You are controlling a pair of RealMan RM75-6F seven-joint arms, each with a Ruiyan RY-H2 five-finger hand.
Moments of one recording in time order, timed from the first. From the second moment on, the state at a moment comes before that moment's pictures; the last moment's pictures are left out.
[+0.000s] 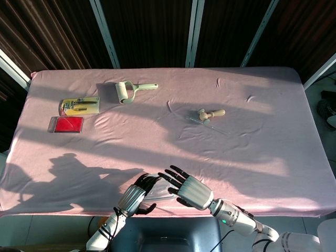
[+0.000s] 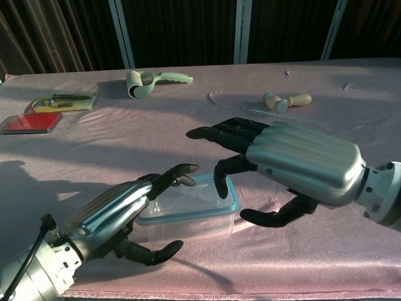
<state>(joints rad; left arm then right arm) -0.48 -1.85 0.08 -1.41 1.54 1.15 0.03 0.56 -1.60 -0.01 -1.42 -1.92 1.16 -0.17</state>
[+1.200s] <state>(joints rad) -0.46 -1.86 0.08 -1.39 1.57 1.14 0.04 0.60 -1.65 -0.05 -1.40 -1.86 1.20 -0.16</state>
